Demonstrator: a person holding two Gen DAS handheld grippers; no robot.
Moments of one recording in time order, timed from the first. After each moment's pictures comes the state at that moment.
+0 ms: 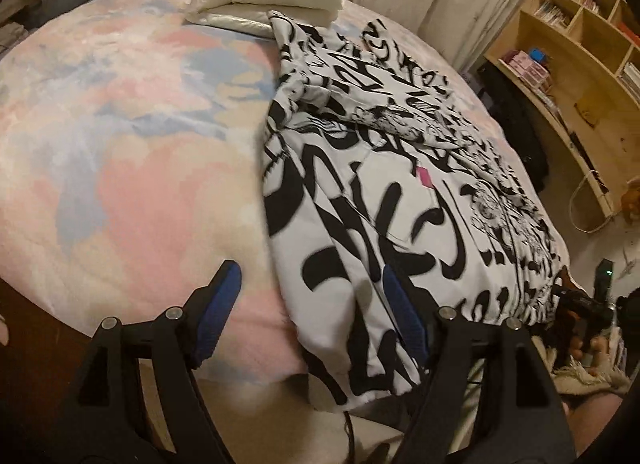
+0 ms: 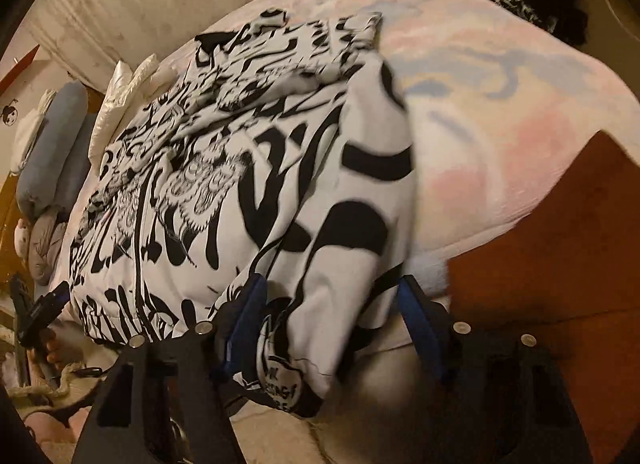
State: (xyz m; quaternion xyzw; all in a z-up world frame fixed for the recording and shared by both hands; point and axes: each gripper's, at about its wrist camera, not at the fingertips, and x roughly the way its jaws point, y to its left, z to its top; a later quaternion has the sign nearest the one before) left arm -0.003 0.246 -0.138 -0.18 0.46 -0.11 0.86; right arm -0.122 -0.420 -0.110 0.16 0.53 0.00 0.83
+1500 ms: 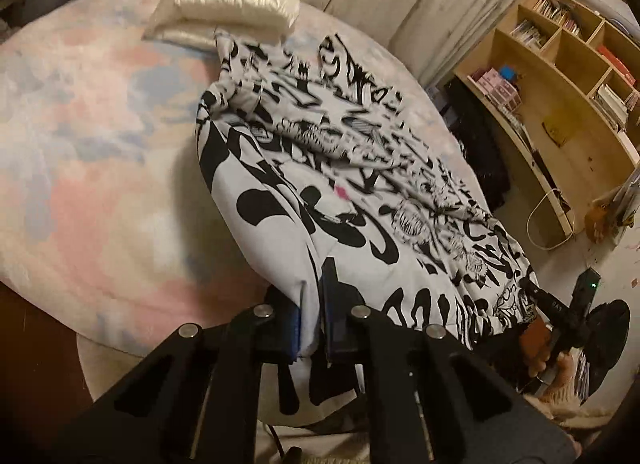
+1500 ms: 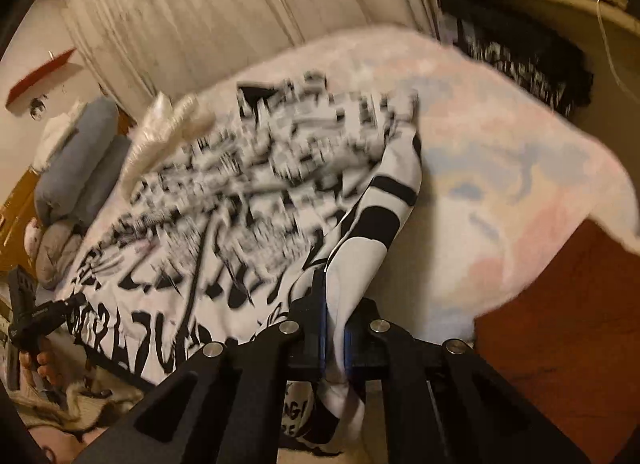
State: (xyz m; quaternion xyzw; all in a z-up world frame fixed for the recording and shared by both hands) left arm -0.002 0.202 -0.074 -0.23 0.44 -0.16 0.85; right arm -0.122 -0.388 -0.015 0.15 0.41 0.03 0.90
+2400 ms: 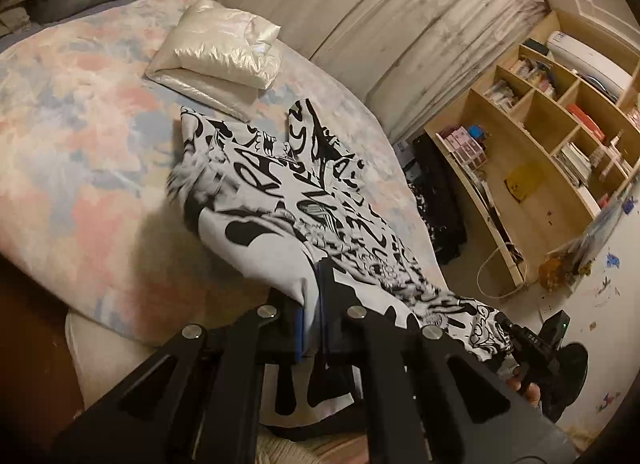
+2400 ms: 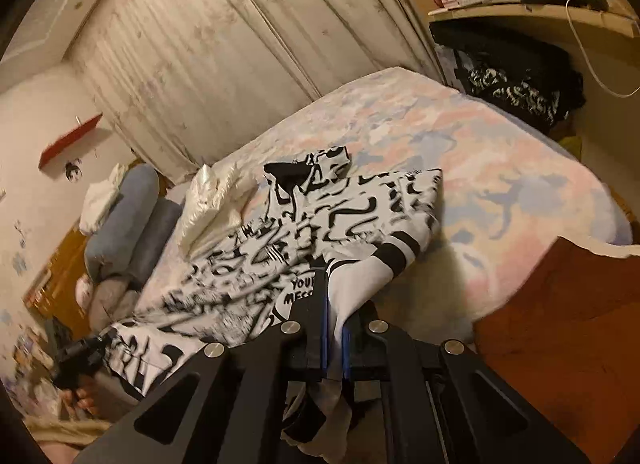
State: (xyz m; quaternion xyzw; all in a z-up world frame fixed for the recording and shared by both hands) left arm -0.038 0.242 0.012 -0.32 0.37 -0.17 0.85; right arm -0.123 -0.435 0.096 0.25 0.35 0.06 0.90
